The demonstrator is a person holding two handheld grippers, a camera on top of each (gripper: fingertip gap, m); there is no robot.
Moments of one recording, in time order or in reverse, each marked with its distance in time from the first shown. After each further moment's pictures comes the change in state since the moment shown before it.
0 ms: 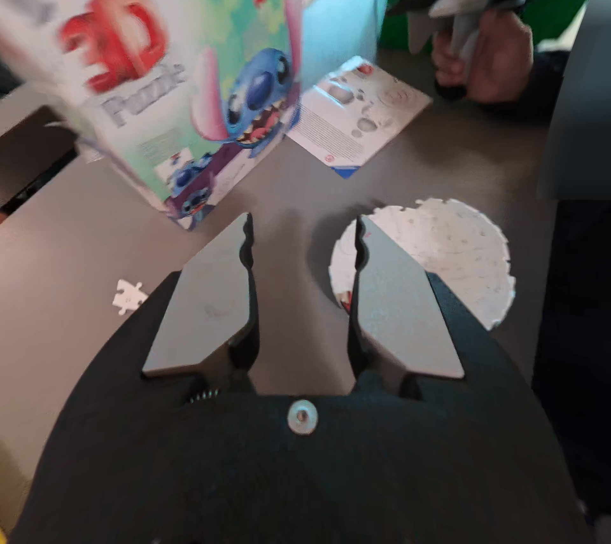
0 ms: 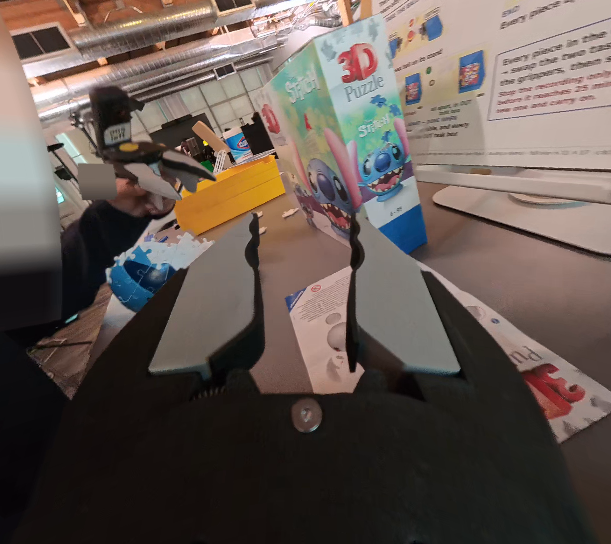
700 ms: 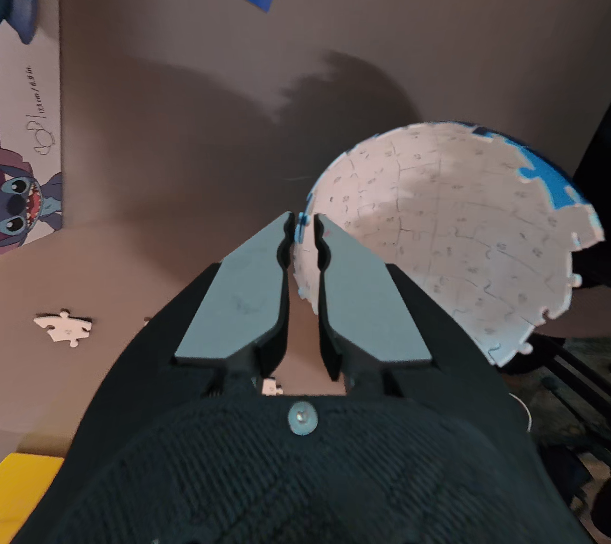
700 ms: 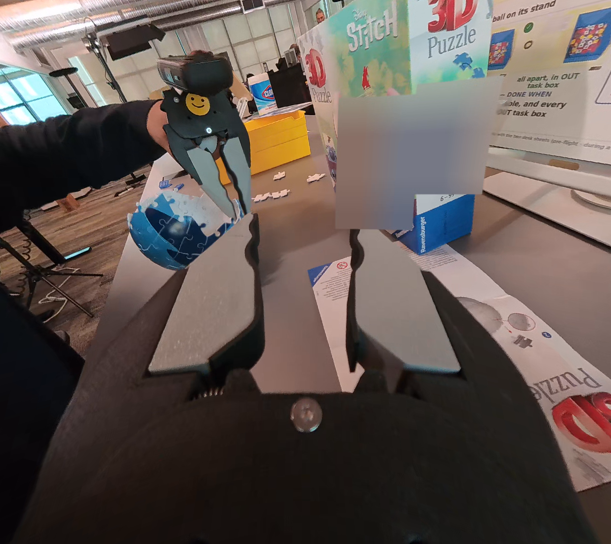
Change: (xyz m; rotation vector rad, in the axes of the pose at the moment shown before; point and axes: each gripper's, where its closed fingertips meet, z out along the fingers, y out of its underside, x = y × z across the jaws) left arm 0.038 0.076 0.066 -0.782 0.235 0.219; right arm -0.030 0.025 0.009 -0.142 -0.091 -0.096
